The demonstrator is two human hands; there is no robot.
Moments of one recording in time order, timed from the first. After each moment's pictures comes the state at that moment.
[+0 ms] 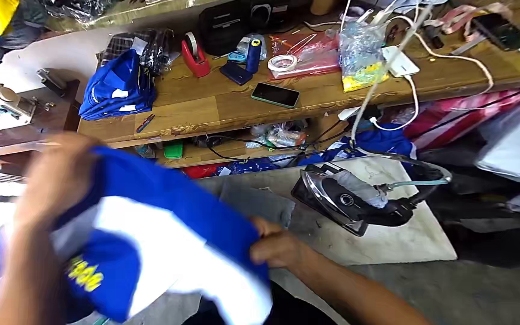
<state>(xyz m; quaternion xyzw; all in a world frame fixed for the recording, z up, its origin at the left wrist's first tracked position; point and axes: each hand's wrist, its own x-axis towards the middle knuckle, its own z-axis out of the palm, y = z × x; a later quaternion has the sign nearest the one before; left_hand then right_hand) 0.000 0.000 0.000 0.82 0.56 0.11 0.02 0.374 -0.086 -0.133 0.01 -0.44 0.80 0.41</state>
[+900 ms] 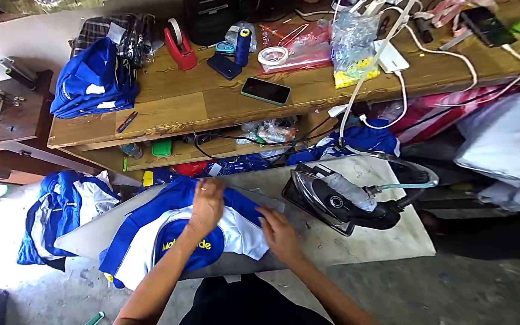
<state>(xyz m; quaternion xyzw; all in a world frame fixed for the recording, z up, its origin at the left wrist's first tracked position) 0.220 -0.008 -0.282 0.83 0.52 0.16 0.12 0.453 -0.109 -0.304 -0.60 -0.70 0.22 0.32</state>
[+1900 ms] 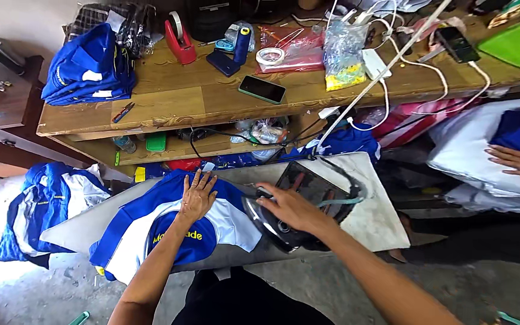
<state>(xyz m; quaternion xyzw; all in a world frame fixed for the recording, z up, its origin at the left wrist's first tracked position) 0.194 -0.001 -0.333 0.83 0.53 0.04 0.14 0.485 -0.040 -0.196 -0.59 -0.71 0.37 -0.03</state>
